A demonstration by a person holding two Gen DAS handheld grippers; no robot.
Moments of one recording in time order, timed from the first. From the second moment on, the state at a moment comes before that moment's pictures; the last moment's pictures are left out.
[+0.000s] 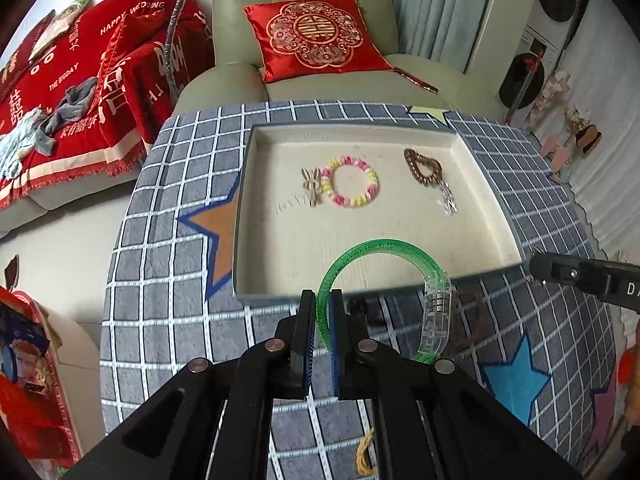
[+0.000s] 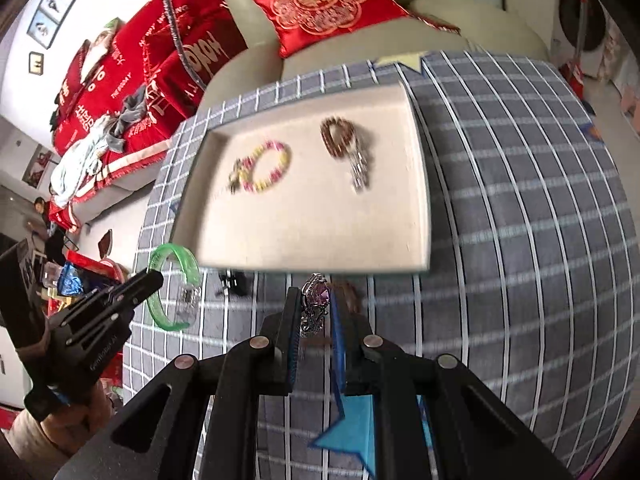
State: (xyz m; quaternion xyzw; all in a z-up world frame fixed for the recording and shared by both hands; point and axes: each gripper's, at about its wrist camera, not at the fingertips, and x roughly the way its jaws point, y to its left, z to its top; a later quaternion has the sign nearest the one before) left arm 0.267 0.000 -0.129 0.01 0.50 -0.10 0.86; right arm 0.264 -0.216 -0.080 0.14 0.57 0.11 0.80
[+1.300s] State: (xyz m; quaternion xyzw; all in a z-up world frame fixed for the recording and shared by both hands) left arm 0.379 -0.039 -0.199 0.07 0.55 -0.01 0.83; right arm 0.399 -0.203 -0.169 0.11 0.61 0.11 0.78
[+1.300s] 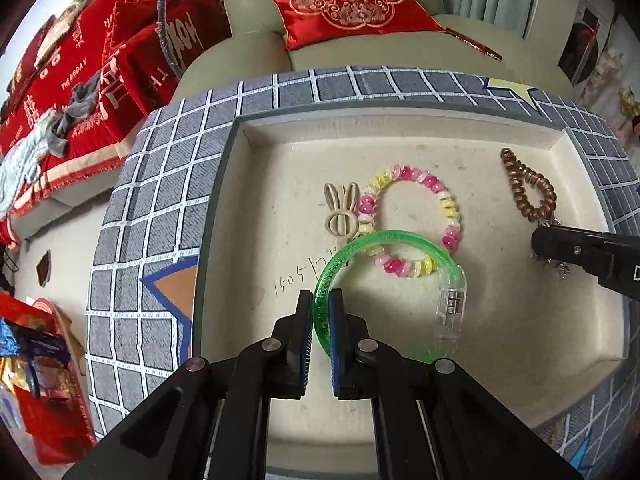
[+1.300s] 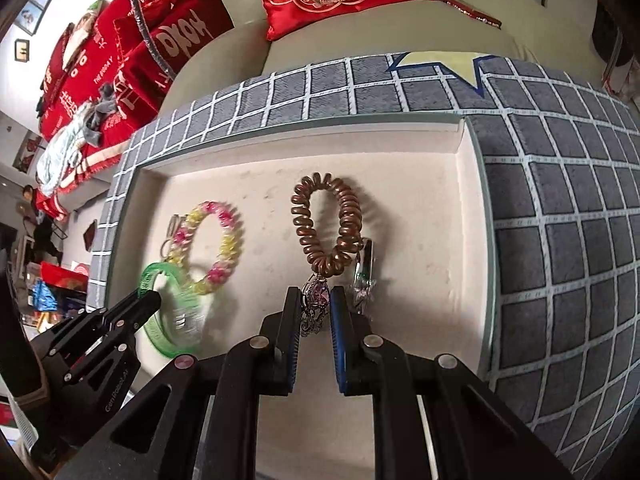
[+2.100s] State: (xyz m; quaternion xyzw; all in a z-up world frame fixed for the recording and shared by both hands) left arm 0.376 -0.046 -0.190 0.08 0.54 -0.01 0.84; right arm 0.362 -0.224 -0.130 0.17 0.58 0.11 0.79
